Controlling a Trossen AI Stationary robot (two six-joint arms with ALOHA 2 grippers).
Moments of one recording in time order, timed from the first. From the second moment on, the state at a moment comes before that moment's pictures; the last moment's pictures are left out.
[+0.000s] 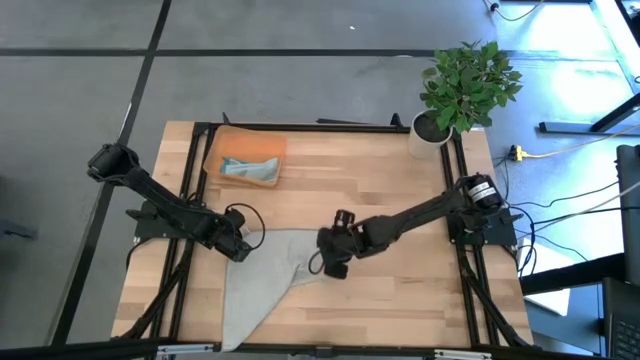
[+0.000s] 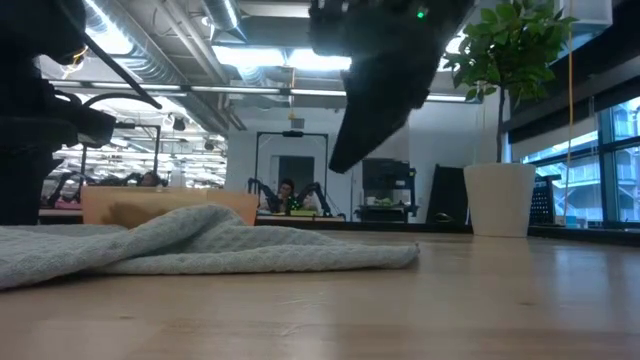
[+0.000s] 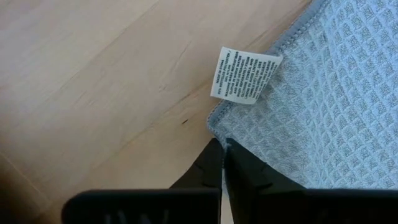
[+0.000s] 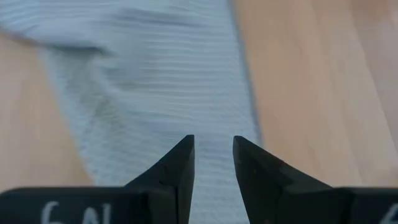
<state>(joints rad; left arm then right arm) -0.50 1.26 0.52 -0.75 -0.22 -1.43 0.31 1.94 1.40 -0.56 0.32 0.39</state>
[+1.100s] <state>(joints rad) -0.50 1.26 0.52 -0.73 -0.22 -1.43 0.13 1.94 1.24 -0.65 0.07 0.75</state>
